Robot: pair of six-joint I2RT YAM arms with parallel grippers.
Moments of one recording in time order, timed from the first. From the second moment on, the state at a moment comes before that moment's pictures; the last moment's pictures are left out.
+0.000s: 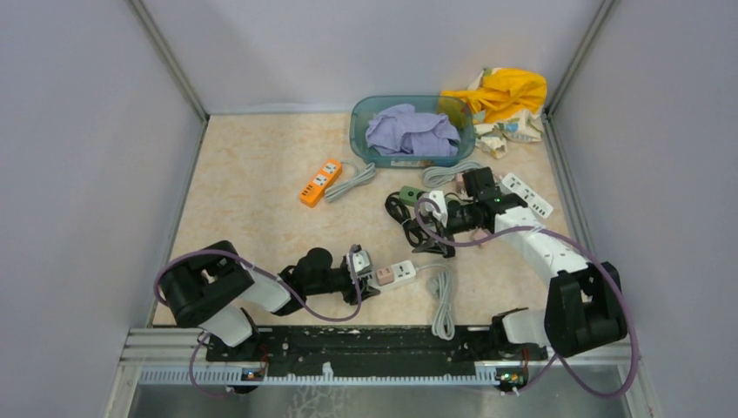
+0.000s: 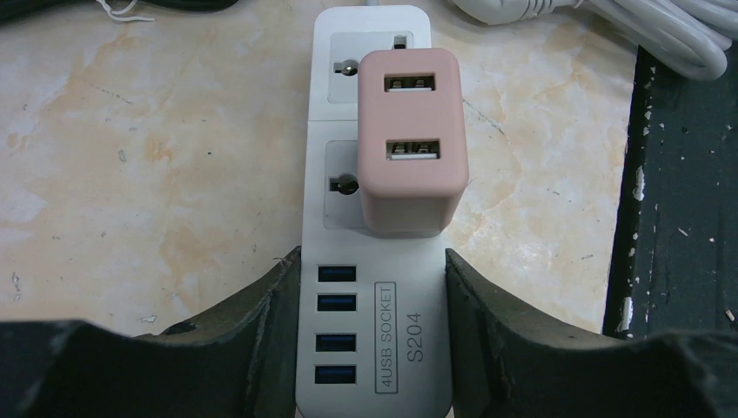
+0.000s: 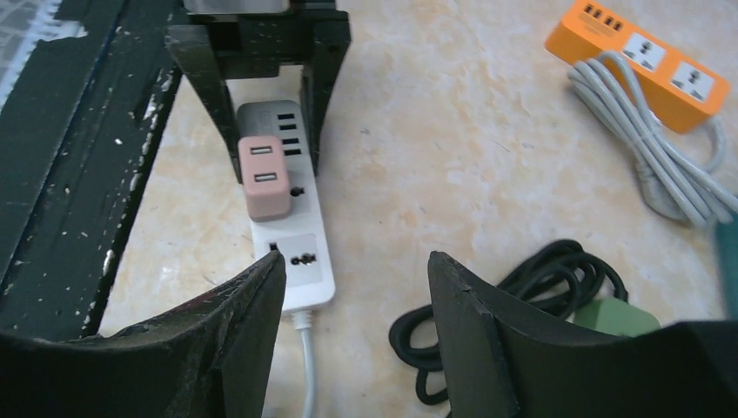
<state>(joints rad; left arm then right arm) -0.96 1.57 0.23 0.96 0.31 0.03 0.26 1.29 0.85 -0.60 -1.15 -1.13</state>
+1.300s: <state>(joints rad) -0.96 1.57 0.23 0.96 0.32 0.01 0.73 1.50 0.83 -0.48 -0.83 -1.05</state>
